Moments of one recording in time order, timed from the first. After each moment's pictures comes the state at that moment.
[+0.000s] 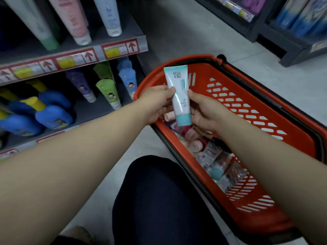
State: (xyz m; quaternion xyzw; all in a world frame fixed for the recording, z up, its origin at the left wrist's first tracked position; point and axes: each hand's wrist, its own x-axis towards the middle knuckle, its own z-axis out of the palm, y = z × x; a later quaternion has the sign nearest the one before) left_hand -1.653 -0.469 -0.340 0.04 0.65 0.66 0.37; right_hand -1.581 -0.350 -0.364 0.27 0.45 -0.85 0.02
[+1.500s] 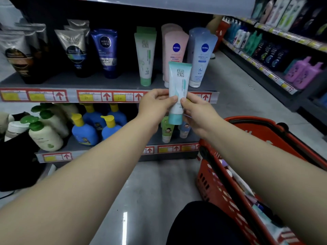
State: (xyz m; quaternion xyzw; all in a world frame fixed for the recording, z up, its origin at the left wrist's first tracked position) left_hand -1.753 -0.634 -0.286 0.03 0.65 0.76 0.09; right_hand -1.719 -0.519 -0.282 0.12 0.62 -0.78 -0.03
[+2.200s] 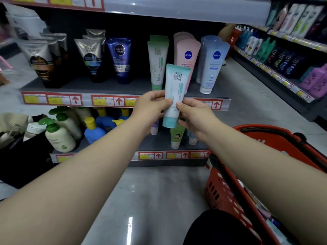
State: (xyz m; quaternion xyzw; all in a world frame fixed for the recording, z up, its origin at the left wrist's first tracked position) left_hand -1.759 -0.669 -0.276 0.04 0.66 0.75 0.08; right_hand -1.740 -0.536 -0.289 0.13 0.65 -0.75 0.01
